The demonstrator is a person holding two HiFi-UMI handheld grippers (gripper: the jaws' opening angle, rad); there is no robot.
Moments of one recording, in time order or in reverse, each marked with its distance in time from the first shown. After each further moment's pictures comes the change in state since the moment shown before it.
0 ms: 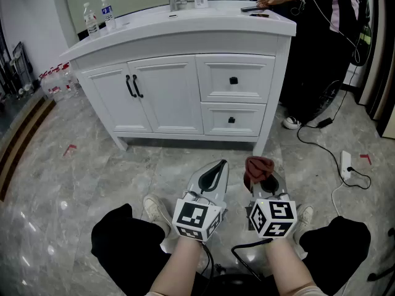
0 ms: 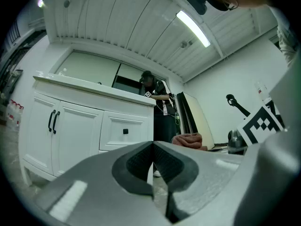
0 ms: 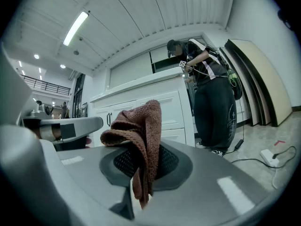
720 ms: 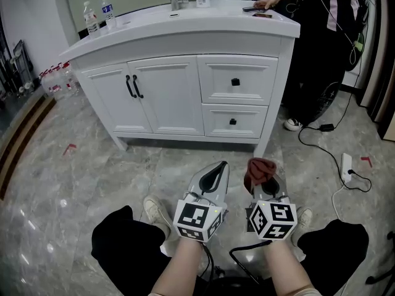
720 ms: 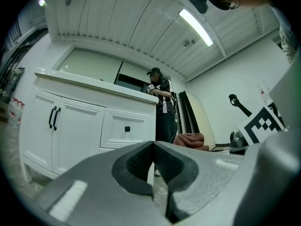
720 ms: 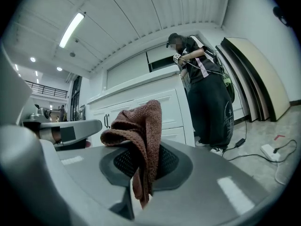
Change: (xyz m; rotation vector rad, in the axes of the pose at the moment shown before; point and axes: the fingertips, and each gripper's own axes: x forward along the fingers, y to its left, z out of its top) left arm 0.010 0.009 -0.009 -0.022 0.020 0.016; right arm 0.010 -0.006 -0.004 0.046 -0.002 -0.014
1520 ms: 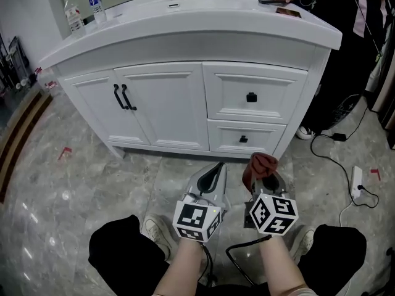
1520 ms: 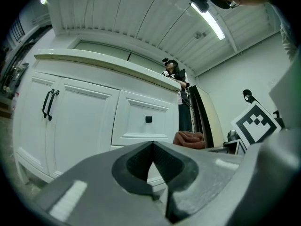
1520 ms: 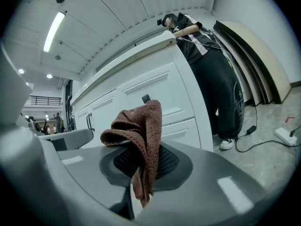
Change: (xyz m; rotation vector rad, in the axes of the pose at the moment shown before) left arm 0.102 0.118 -0.048 -0.037 0.055 0.062; right arm 0.168 -0.027 -0.024 0.127 0.059 -0.016
